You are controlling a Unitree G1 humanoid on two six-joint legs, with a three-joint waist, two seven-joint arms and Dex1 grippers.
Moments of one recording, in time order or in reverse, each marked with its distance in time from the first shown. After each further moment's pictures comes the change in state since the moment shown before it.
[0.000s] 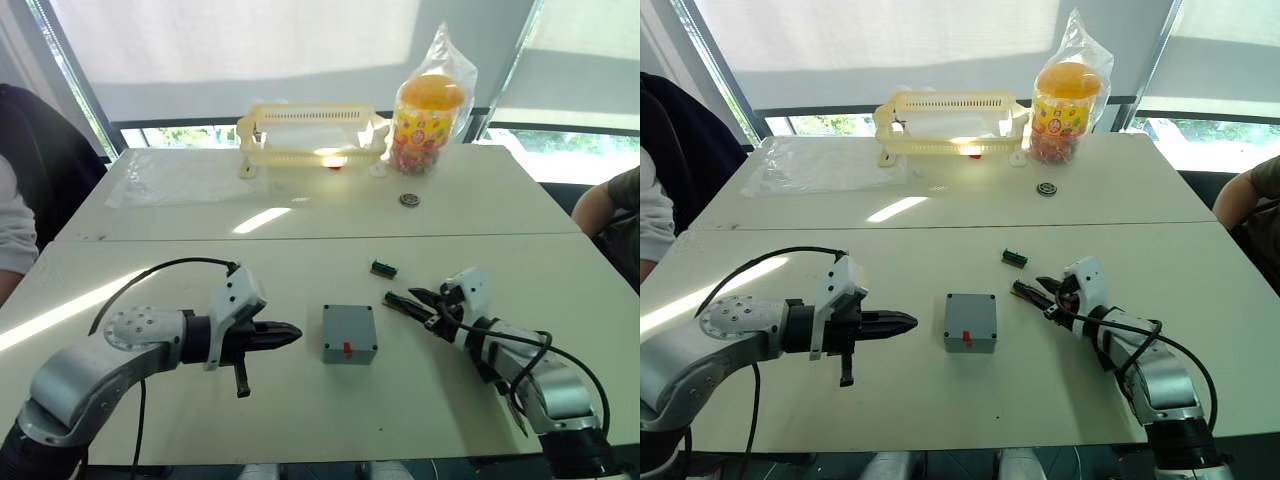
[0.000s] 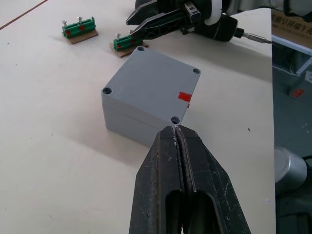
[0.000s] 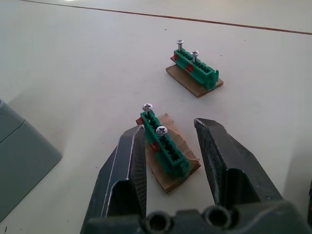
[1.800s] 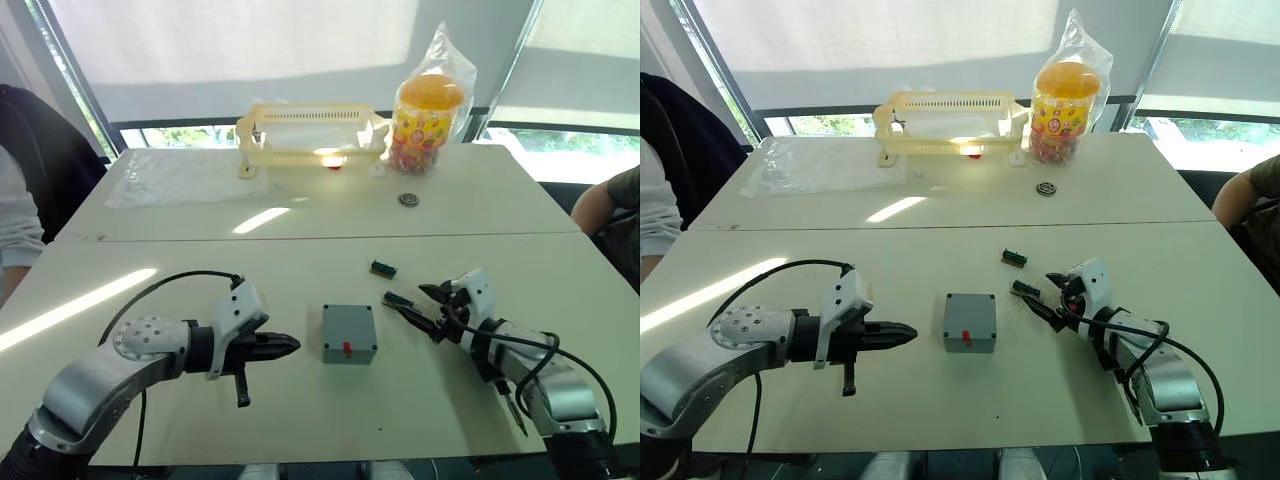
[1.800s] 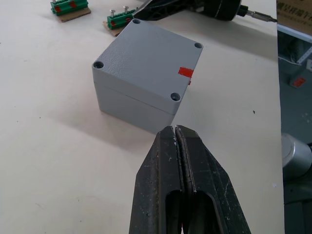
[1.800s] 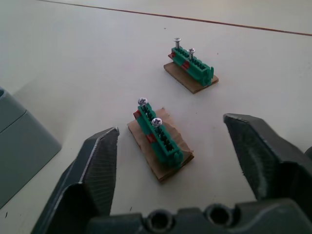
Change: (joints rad) left arm 0.052 0.008 -0.061 0.034 0.081 -0.088 -0.028; right arm 0.004 -0.006 -0.028 0.017 -0.012 -0.036 0.042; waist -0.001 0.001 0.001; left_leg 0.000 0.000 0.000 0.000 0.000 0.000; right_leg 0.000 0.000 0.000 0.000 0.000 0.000
